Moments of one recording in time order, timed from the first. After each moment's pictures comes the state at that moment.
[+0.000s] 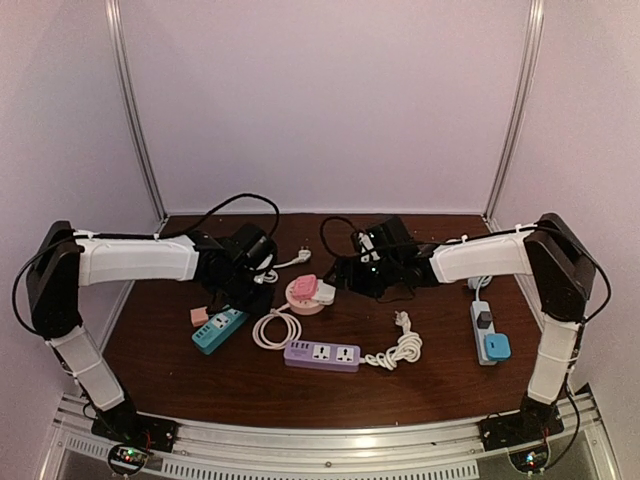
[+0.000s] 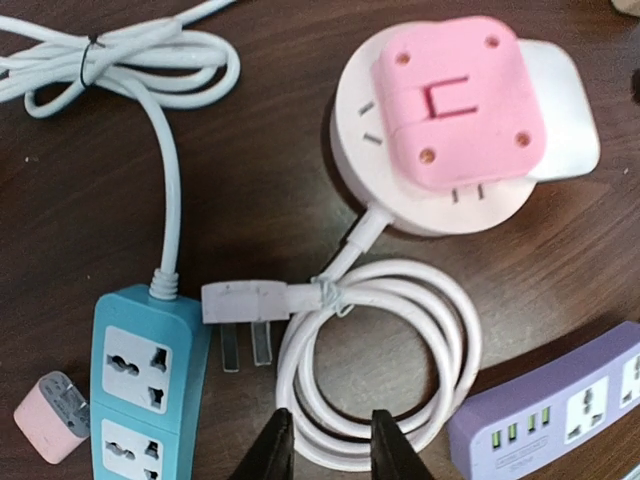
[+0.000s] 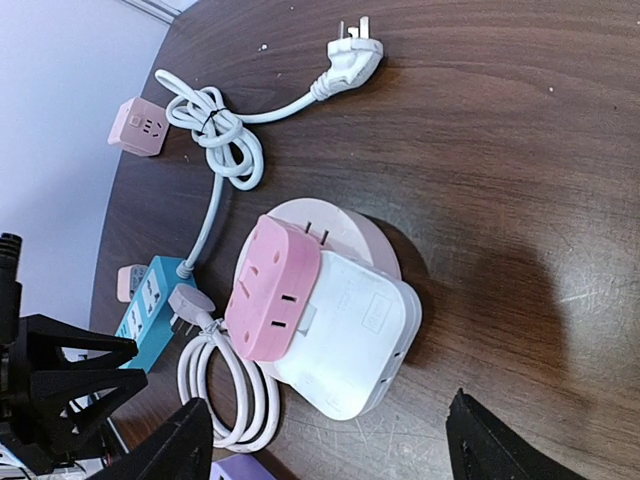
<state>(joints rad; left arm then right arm) -0.79 1.70 1.14 -0.61 -0.12 -0.43 0.73 1.89 1.21 -0.02 -0.21 0.72</state>
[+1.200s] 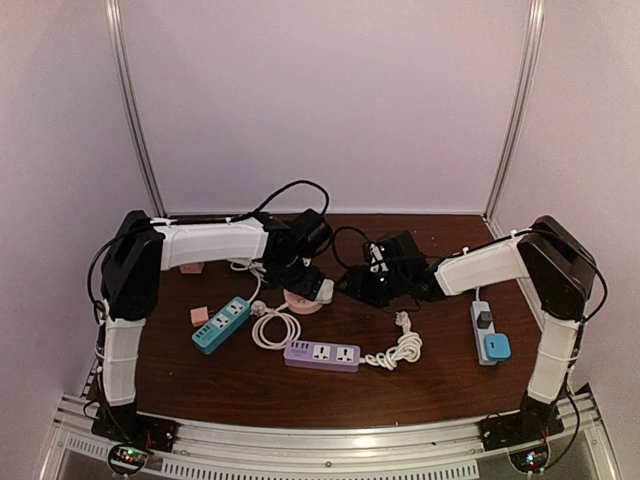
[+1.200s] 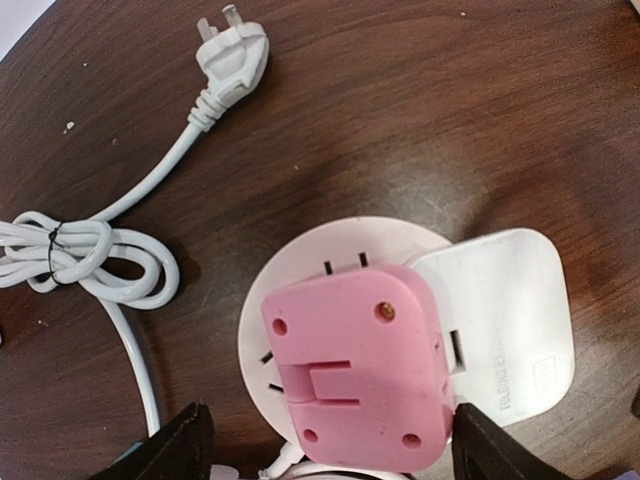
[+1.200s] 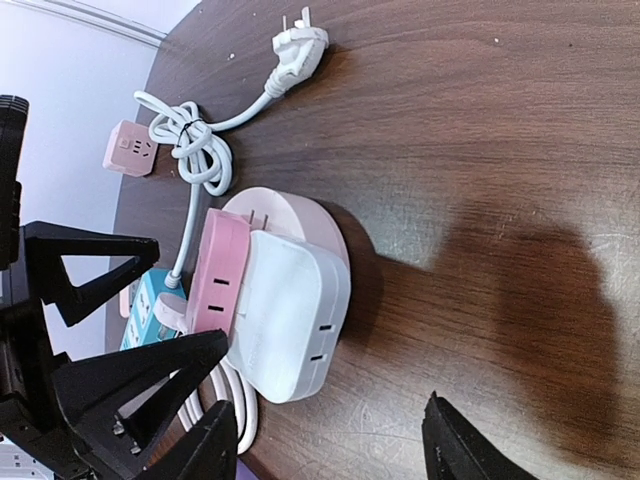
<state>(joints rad) -0.85 2.13 1.71 -0.77 -0.30 -0.36 0.70 1.89 1.06 0.18 -0.24 0.85</state>
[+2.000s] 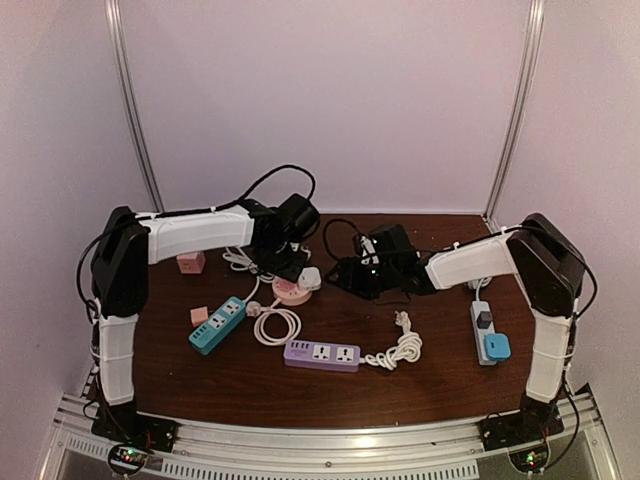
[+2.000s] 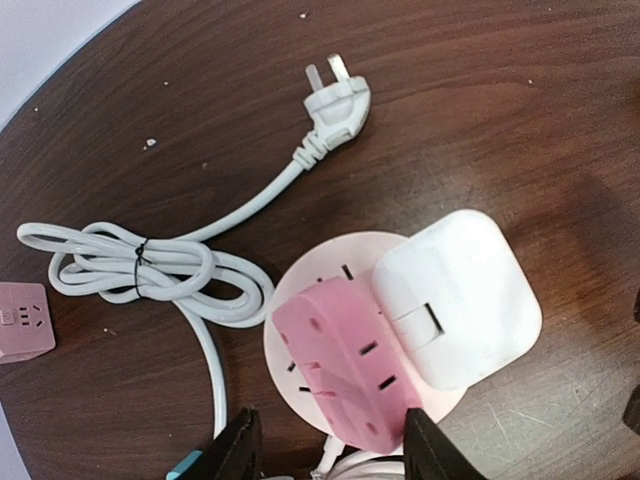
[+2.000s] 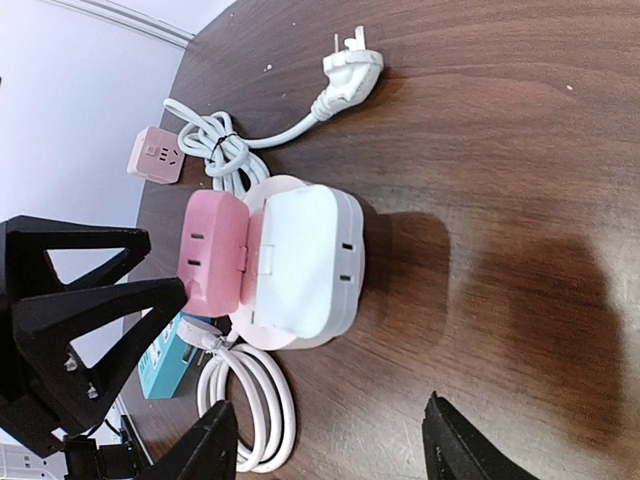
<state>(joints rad) -0.79 2.09 1.72 -0.79 -0.36 -0.34 0.70 1.95 1.15 0.20 -0.28 0.84</state>
